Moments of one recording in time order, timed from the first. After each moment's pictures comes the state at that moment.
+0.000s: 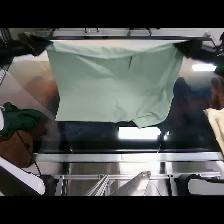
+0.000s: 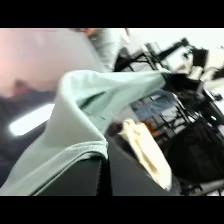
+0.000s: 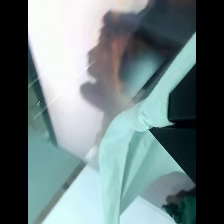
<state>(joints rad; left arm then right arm) 0.31 -1.95 2.08 0.06 -1.59 -0.98 -0.29 -1.49 1.43 -0.06 1.14 0.64</state>
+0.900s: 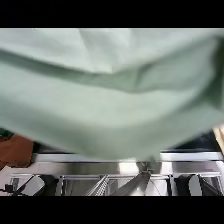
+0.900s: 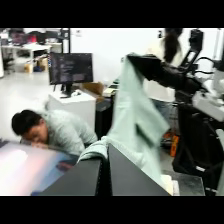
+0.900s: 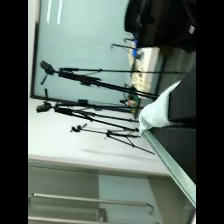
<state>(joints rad) 0.81 -1.09 1.86 -0.51 -1.82 -1.00 -0.69 -0.61 1.46 -0.06 1.02 0.64</state>
